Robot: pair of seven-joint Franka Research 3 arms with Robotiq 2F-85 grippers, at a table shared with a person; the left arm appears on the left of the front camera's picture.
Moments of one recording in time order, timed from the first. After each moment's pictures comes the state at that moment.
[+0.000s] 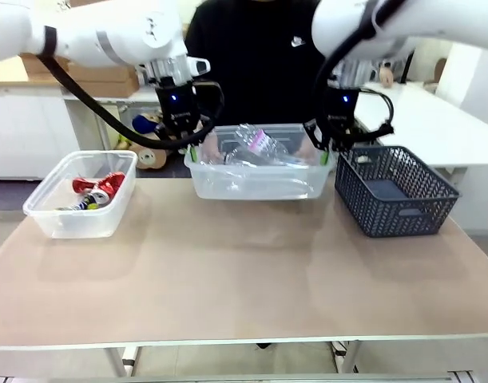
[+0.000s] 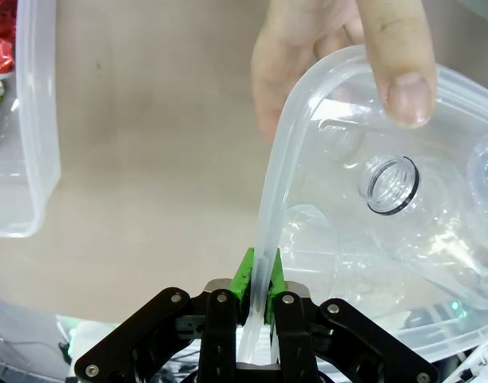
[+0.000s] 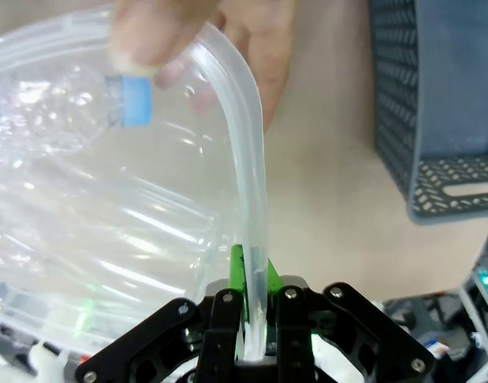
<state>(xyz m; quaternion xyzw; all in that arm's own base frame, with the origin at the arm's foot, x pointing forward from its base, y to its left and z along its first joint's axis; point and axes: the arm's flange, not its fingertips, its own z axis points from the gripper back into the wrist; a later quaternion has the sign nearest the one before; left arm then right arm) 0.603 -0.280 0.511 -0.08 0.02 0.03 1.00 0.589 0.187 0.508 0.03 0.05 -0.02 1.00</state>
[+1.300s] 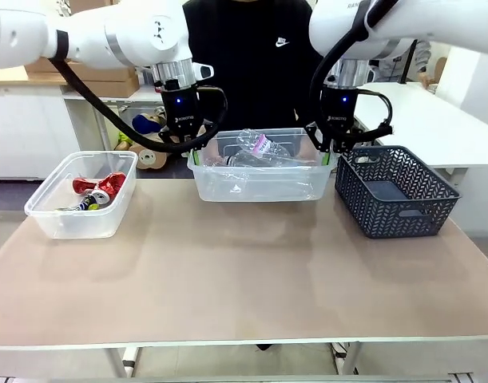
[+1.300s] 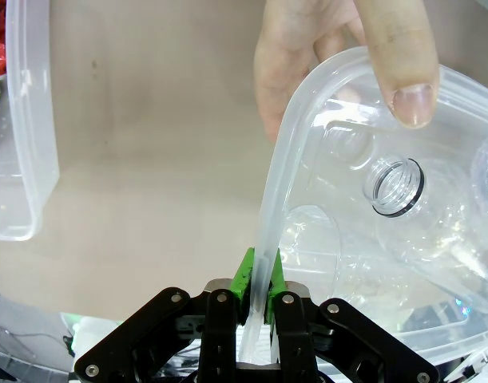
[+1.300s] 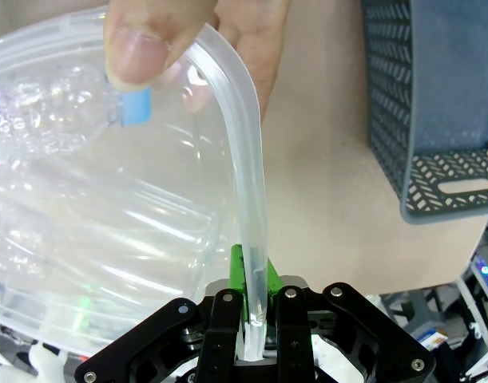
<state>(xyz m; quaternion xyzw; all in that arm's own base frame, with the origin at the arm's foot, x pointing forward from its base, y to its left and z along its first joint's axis) 0.610 -0.287 0.503 -0.07 0.03 0.03 1.00 0.595 0.181 0.503 0.02 0.07 -0.02 1.00</state>
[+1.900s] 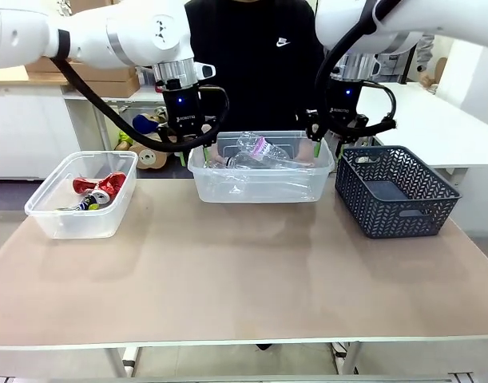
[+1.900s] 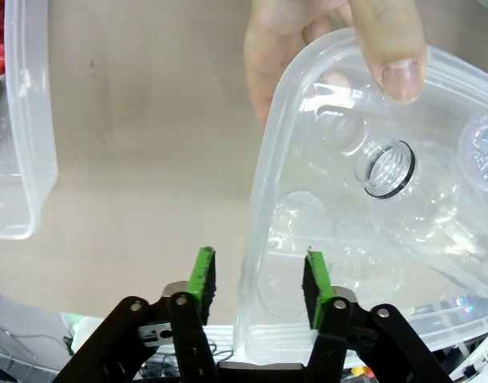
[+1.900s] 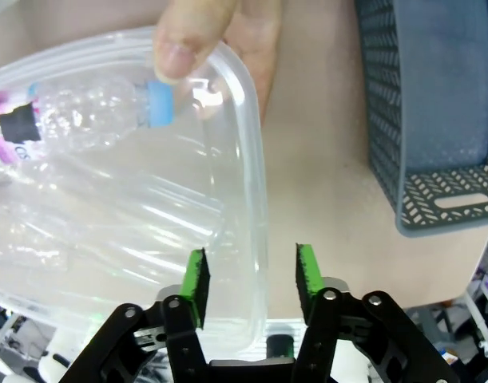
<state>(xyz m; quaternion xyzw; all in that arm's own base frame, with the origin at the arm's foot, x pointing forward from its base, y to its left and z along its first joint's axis) 0.608 -0.289 0.507 -0.08 0.03 0.02 1.00 0.596 0.177 0.520 0.04 0.02 -0.03 1.00</state>
